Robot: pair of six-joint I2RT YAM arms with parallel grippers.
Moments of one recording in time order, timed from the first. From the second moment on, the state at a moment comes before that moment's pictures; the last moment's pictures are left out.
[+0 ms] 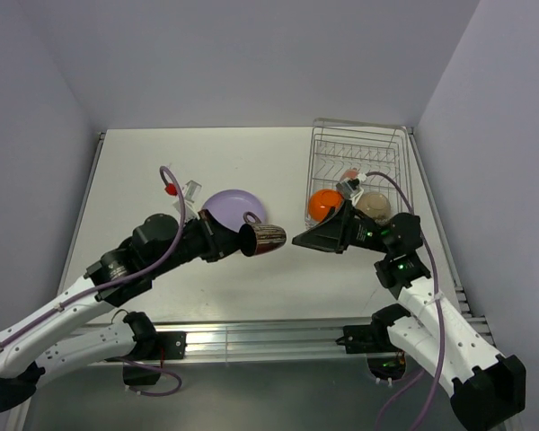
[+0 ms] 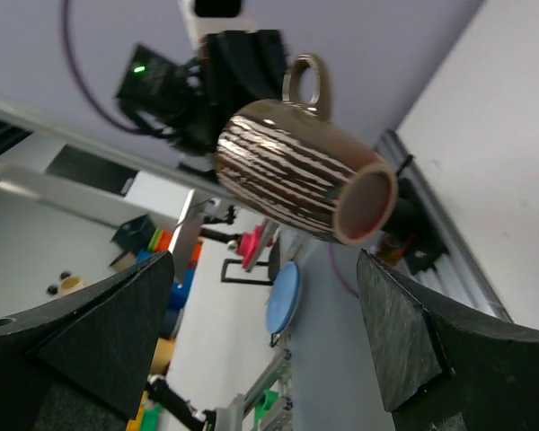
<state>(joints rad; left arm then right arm) -0.93 0.79 0.88 -0.36 -0.01 -1.01 0.36 0.73 0.50 0.44 -0.96 1.33</state>
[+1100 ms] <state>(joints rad) -0.93 0.81 0.71 0.23 0.25 -1.08 0.42 0.81 0.50 0.88 -1.00 1.62</state>
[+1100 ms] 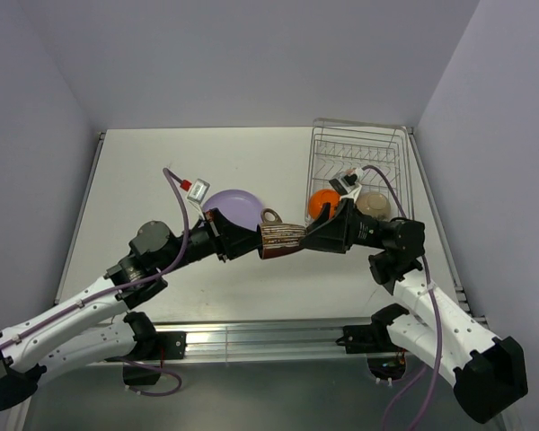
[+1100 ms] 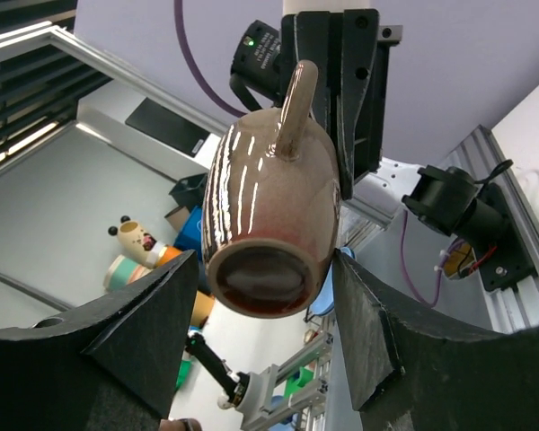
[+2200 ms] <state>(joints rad) -0.92 0.85 0.66 0.36 0.30 -1.14 0.44 0.83 0.50 0.91 -0.98 1.61</state>
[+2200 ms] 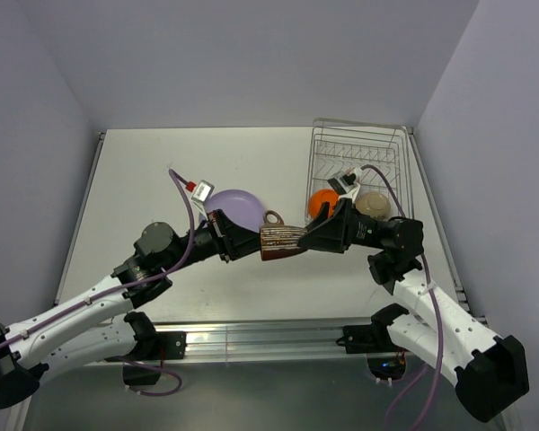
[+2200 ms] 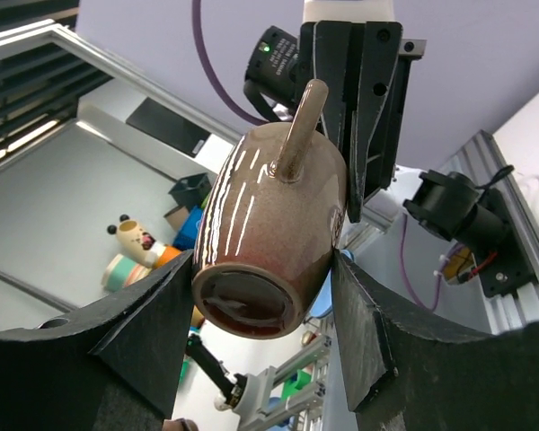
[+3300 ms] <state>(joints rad) -0.92 0.57 0.71 -0.46 -0.24 -1.14 0.29 0.80 0.96 -0.42 -0.63 0.77</state>
